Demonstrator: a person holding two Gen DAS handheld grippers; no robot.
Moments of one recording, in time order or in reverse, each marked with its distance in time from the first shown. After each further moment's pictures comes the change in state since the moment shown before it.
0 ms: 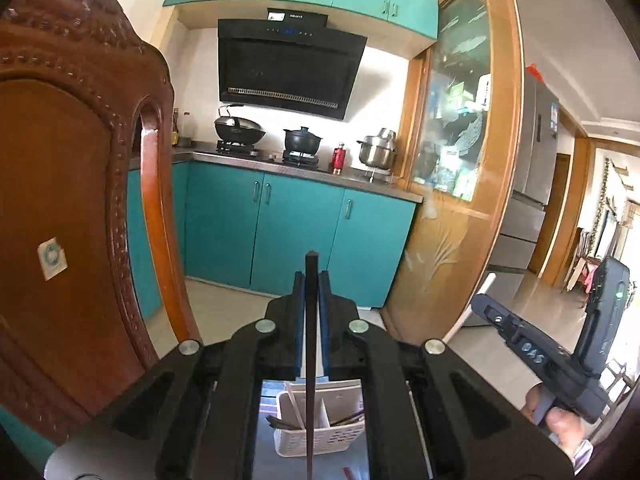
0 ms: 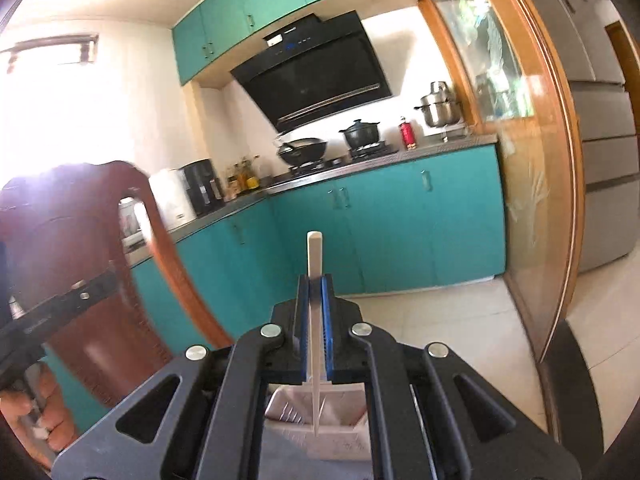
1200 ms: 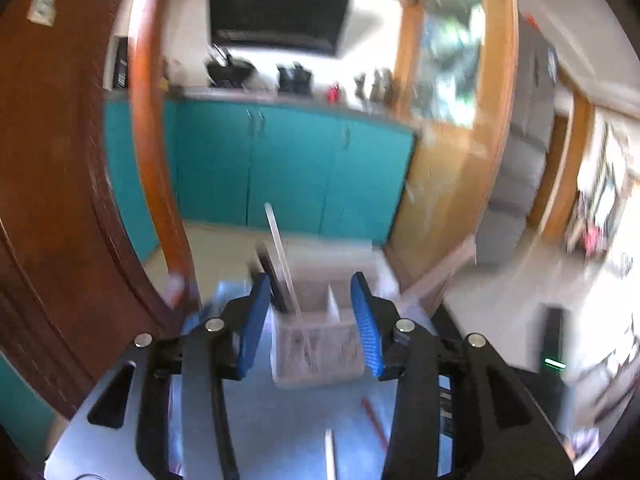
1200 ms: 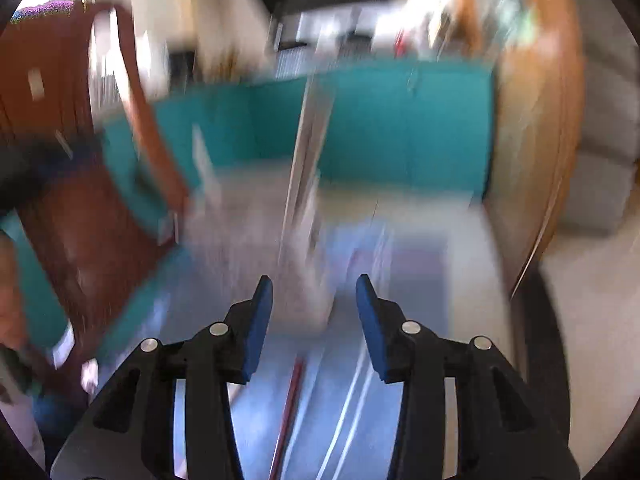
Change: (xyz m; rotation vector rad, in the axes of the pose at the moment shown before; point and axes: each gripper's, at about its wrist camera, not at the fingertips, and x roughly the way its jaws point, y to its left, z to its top) left arm 0.030 -0.005 -0.163 0.066 0.201 -0.012; right arm 0.057 -0.052 -0.221 -0.144 0.546 -0.038
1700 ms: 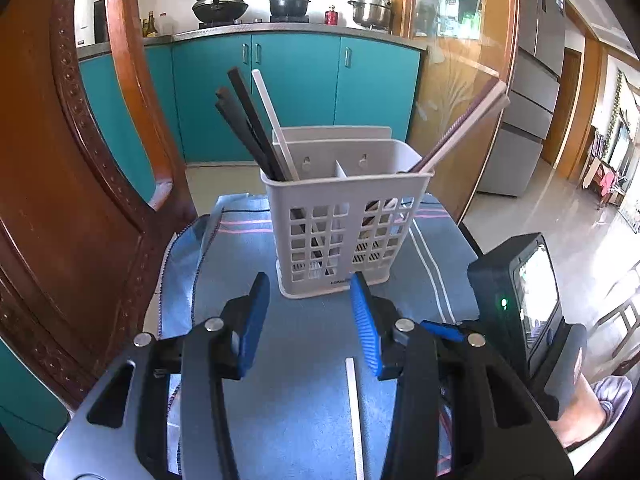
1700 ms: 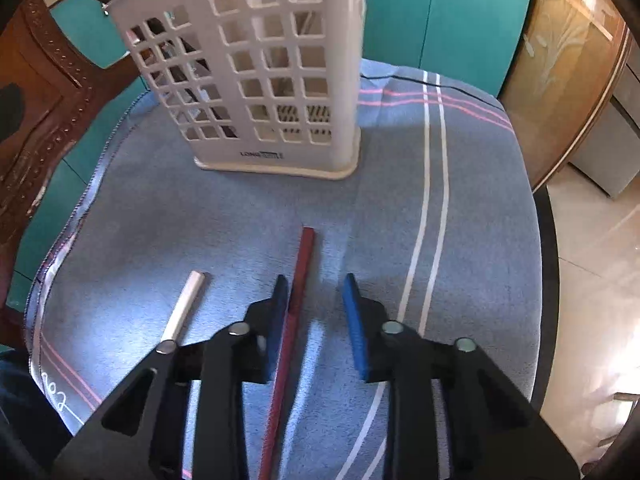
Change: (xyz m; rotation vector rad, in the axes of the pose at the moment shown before) left arm 0.035 -0.008 -0.070 0.055 0.206 0.051; right arm 0.080 0.018 -0.036 -0.023 0.274 -0.099
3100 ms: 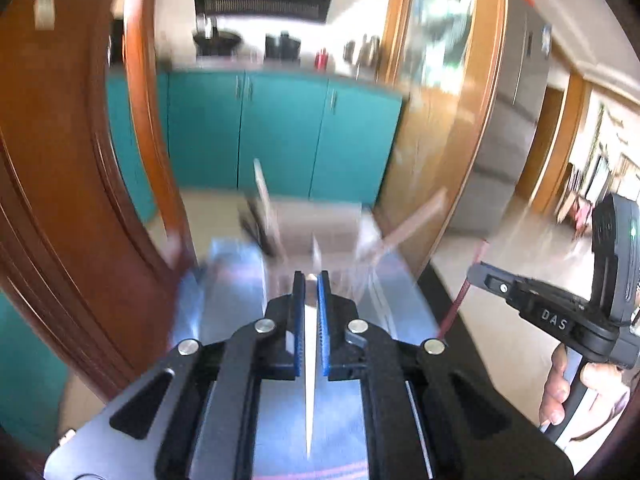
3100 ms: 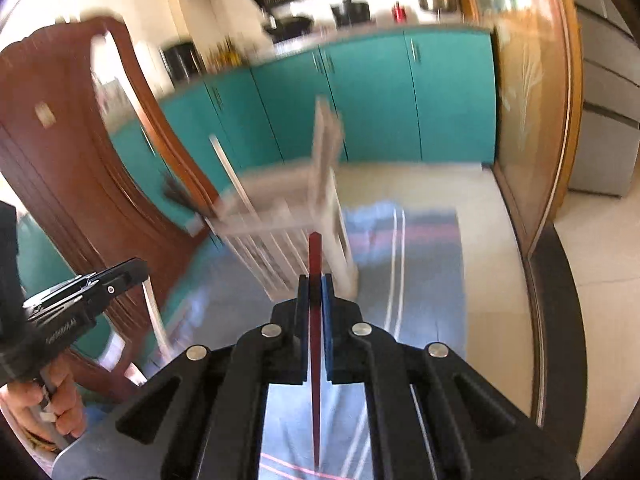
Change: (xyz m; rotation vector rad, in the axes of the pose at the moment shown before) left arm -0.098 0.014 0.063 -0.057 -0.155 -0.098; right arm -0.202 -0.034 0.013 0.144 -0.477 0.185
